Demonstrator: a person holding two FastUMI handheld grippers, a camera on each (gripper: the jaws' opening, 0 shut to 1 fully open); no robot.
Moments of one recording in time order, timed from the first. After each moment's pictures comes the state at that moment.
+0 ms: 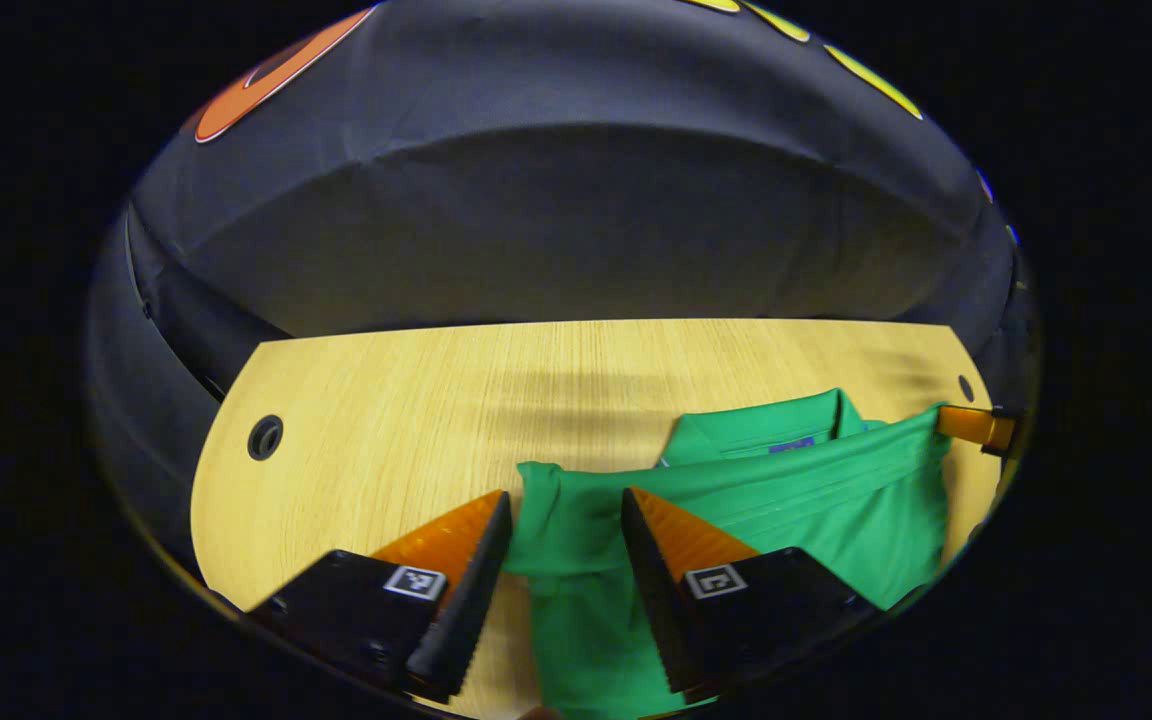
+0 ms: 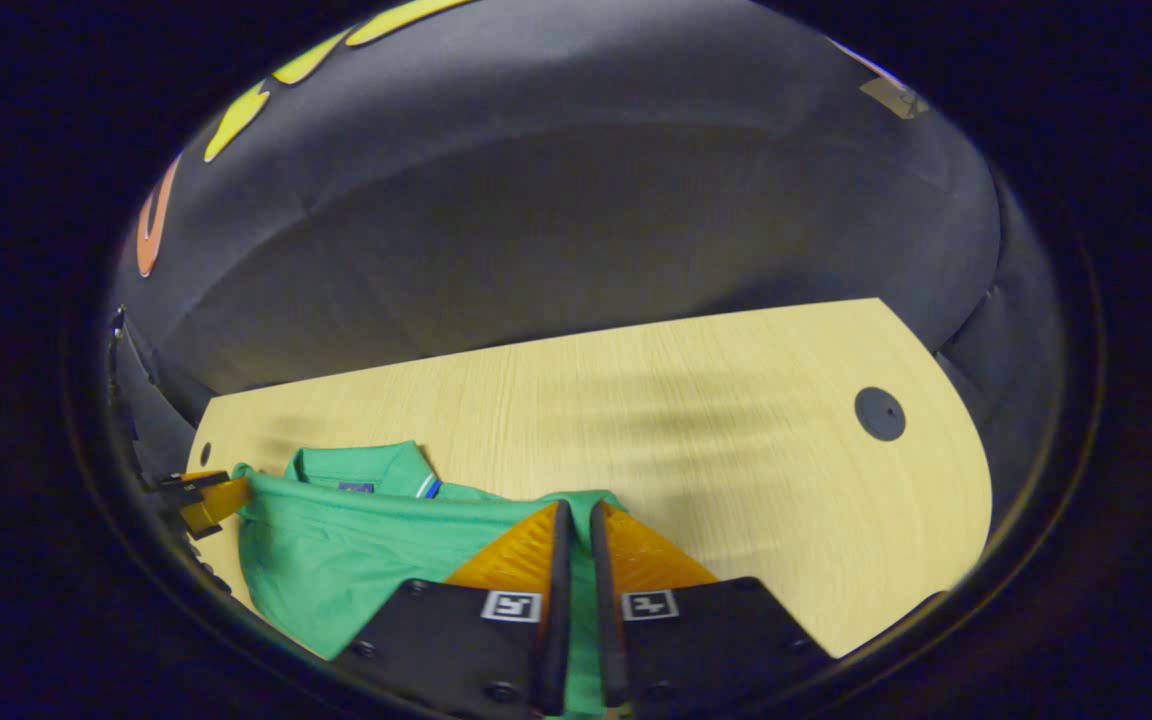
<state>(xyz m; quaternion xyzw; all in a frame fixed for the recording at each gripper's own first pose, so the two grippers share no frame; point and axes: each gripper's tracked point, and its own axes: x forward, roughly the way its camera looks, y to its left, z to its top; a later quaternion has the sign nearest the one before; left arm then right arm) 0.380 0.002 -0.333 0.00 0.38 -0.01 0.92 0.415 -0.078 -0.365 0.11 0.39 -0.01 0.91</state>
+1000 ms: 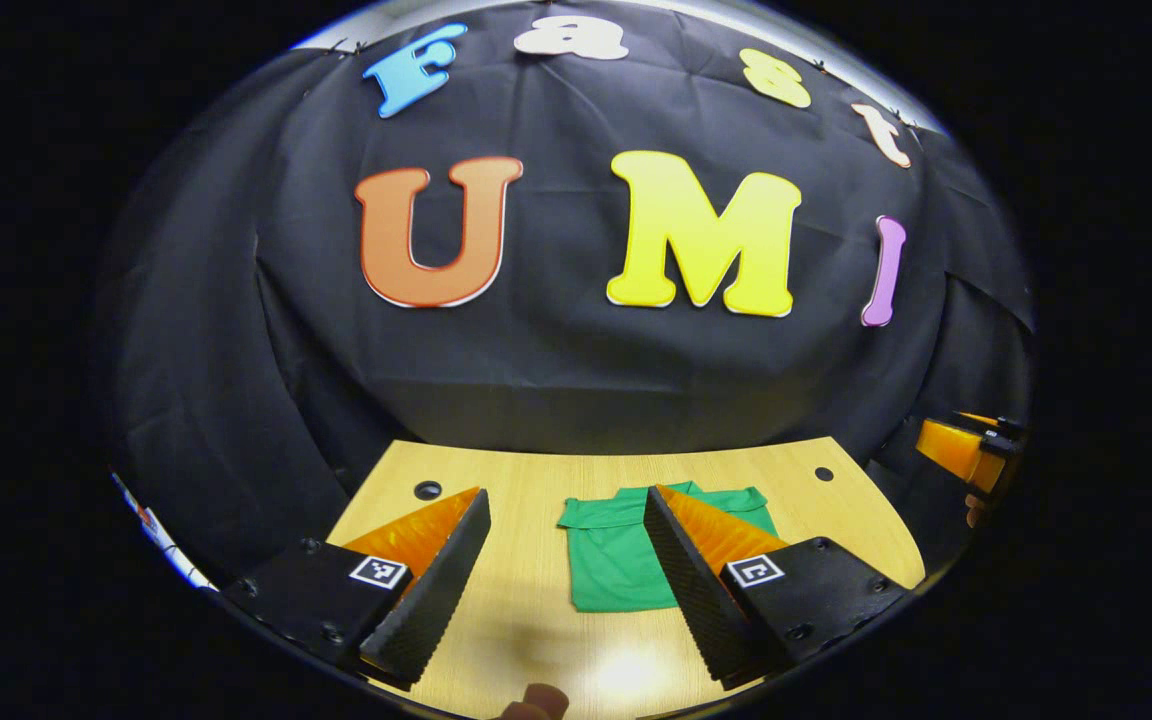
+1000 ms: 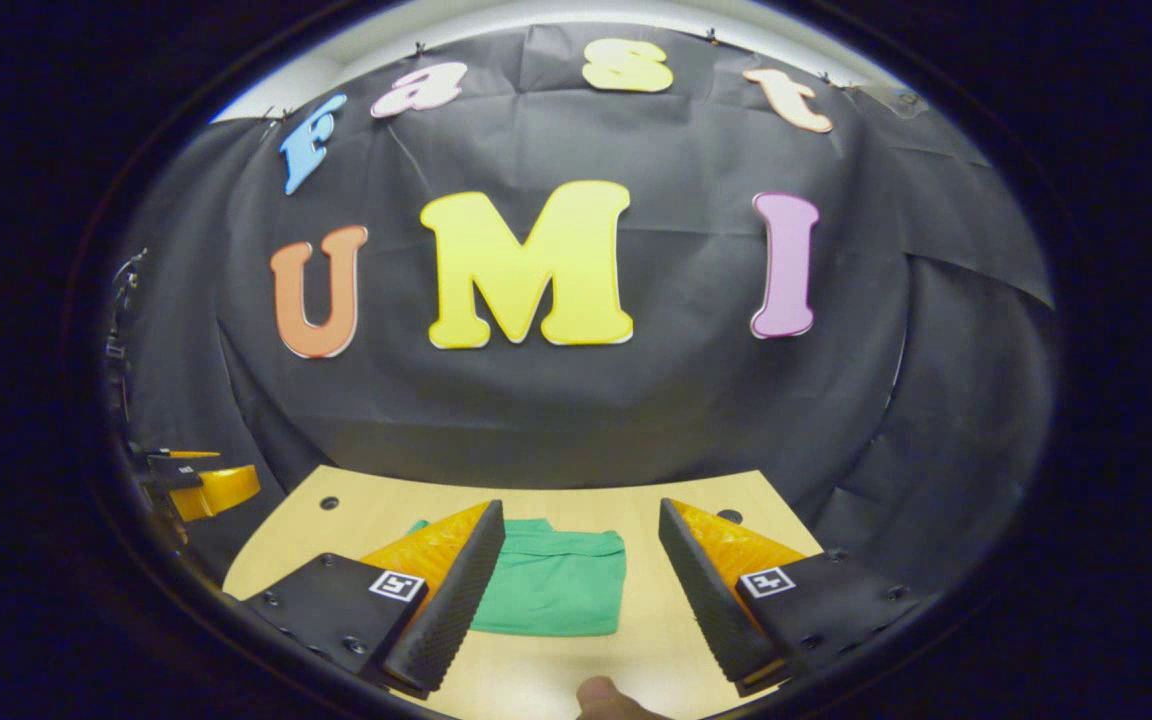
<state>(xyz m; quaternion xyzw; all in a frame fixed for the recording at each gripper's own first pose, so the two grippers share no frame) 0.135 0.036 -0.038 0.00 0.16 -0.01 0.99 0.128 -0.041 -0.031 0.07 0.14 -0.01 0.99</state>
